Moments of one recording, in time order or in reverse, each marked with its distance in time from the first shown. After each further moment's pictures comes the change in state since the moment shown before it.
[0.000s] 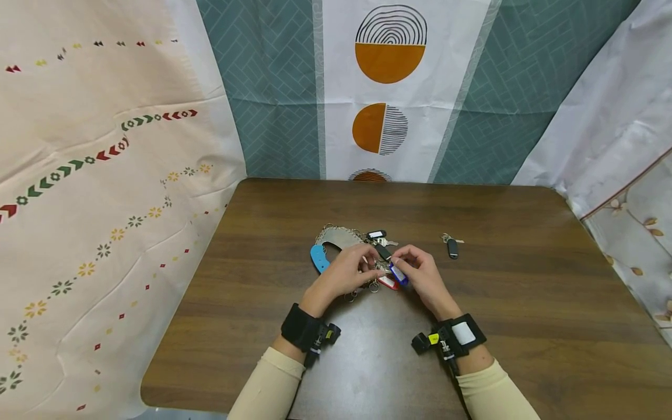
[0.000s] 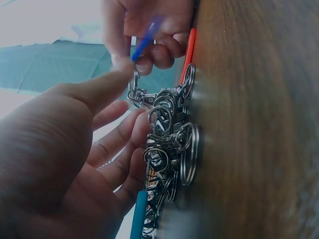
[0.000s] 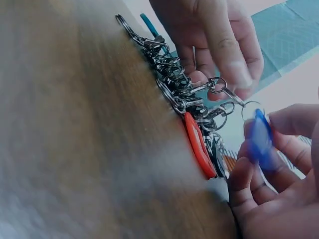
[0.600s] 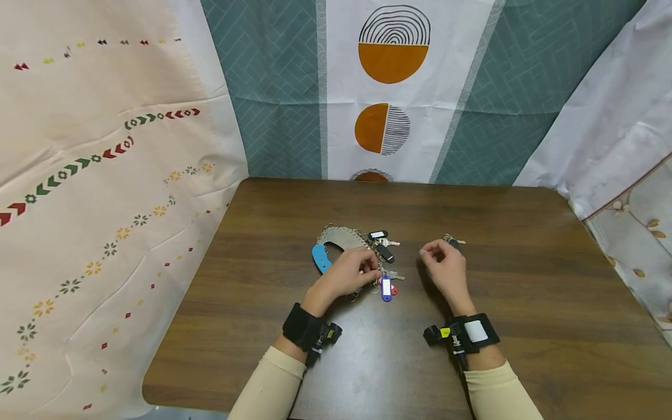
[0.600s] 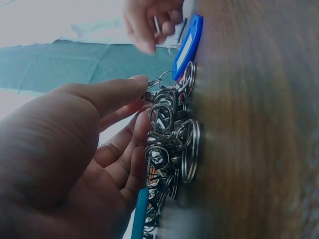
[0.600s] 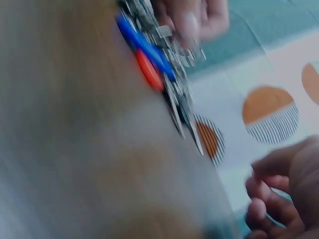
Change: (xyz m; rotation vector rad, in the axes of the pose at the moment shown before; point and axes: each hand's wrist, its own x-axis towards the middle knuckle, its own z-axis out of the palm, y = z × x) left_hand -0.002 -0.003 0.001 0.068 -0.020 0.003; right_hand 0.006 0.008 -0.039 -0.560 0.386 -0.080
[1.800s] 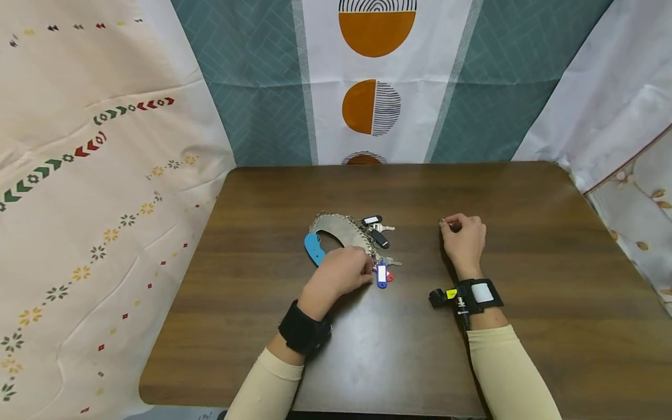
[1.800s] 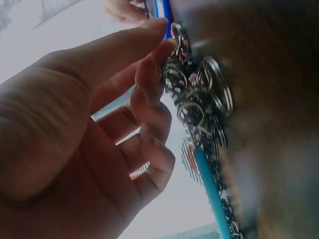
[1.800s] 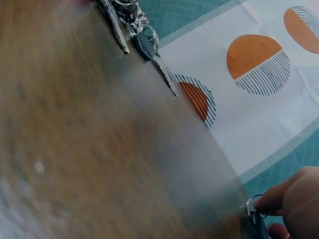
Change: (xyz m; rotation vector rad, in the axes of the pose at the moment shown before) left_hand -0.002 0.047 -0.007 0.455 -0.245 -0.122; right_hand 0.037 0.039 -0.019 -0.172 0.142 0.178
